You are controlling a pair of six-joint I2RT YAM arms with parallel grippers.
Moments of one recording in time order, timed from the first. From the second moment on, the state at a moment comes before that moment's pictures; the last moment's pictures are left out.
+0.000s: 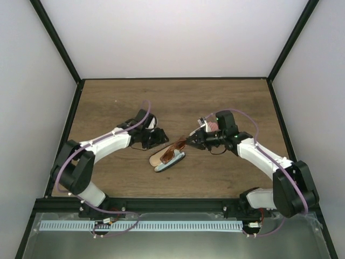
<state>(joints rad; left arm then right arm) -0.58 1.60 0.94 -0.38 0.37 -0.79 0.41 1.30 0.73 -0.15 -0.92 0.81</state>
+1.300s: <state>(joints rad) -0.56 1.53 0.87 -0.48 0.36 -0.25 0.28 1.26 0.73 -0.23 -1.02 0.69</state>
